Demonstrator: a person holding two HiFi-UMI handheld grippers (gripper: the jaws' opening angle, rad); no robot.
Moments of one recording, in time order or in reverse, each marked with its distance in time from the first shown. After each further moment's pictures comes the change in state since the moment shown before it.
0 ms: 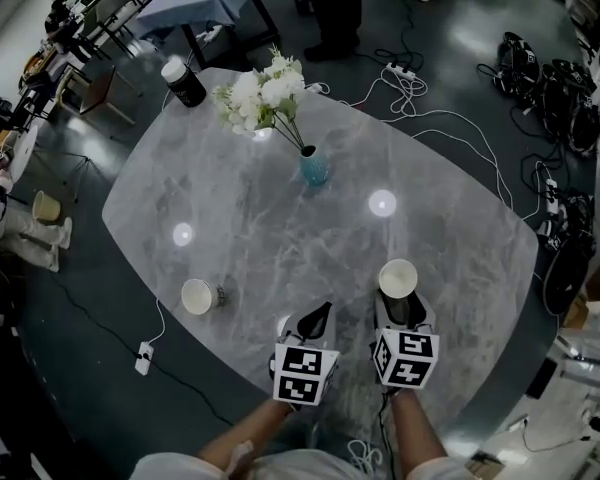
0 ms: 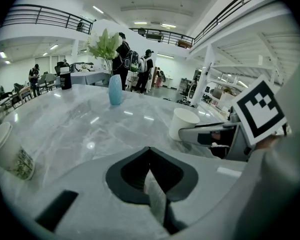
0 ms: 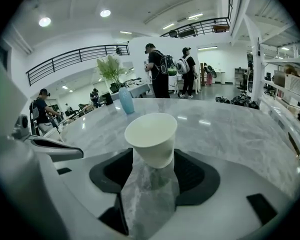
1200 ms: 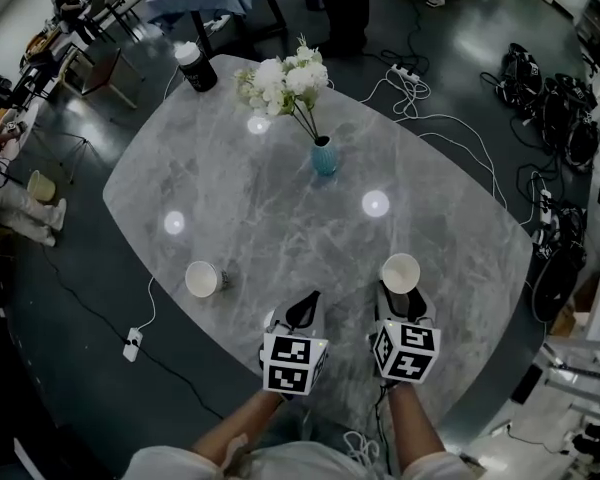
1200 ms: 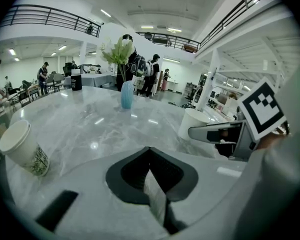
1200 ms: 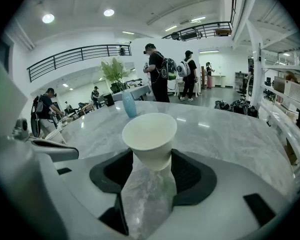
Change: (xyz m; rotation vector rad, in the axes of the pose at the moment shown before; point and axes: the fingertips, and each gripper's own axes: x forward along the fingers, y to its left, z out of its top) left arm -0.024 0.023 0.005 -0.057 -0.044 0.049; right arm -0.013 0.010 0.014 -0.026 -0.012 -0.013
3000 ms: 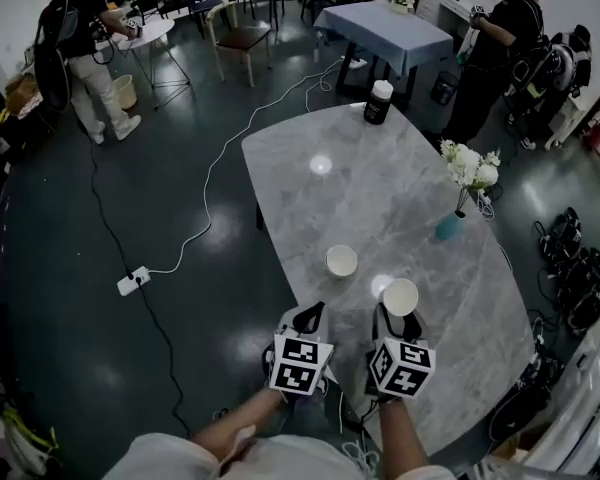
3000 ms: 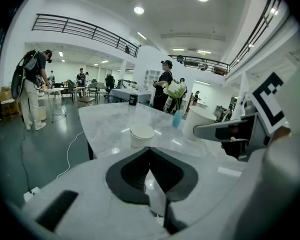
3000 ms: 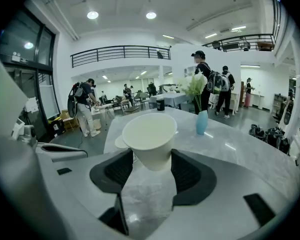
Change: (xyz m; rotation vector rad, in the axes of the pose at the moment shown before) left arm -0.202 0.150 -0.053 -0.231 -0.219 0.276; right arm -0.070 0.262 0.014 -0.304 -0.057 0.273
